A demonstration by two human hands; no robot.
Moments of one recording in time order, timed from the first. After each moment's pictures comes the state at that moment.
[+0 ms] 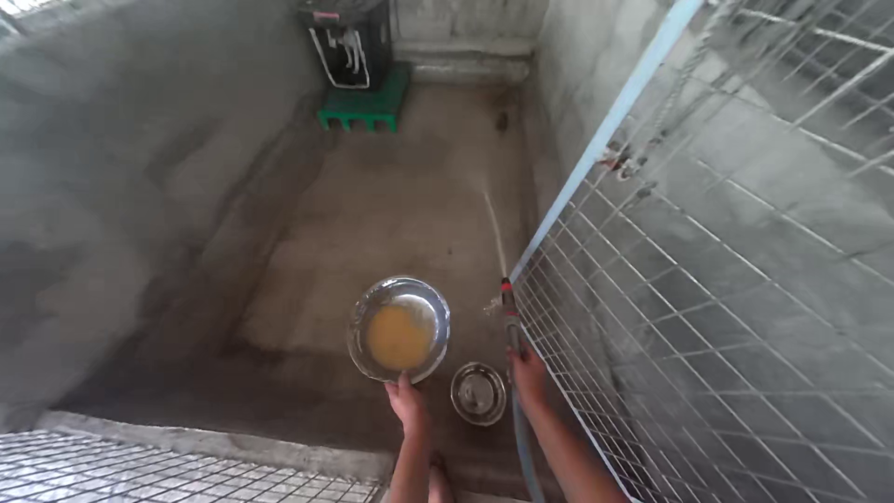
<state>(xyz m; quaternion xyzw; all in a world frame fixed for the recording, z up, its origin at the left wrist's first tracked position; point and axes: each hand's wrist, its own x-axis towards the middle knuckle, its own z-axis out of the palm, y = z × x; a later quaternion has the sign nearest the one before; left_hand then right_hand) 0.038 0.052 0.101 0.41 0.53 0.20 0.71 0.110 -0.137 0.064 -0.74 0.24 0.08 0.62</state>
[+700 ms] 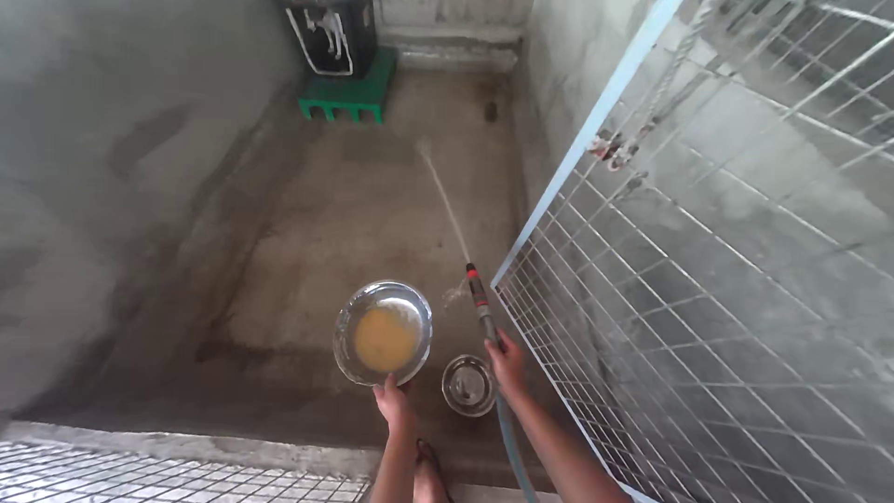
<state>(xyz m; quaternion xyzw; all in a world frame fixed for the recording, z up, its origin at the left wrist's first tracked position) 0.036 0.059 0.078 0.39 0.57 0.17 0.71 0.113 -0.120 0.073 -0.74 0.19 0.11 0.64</state>
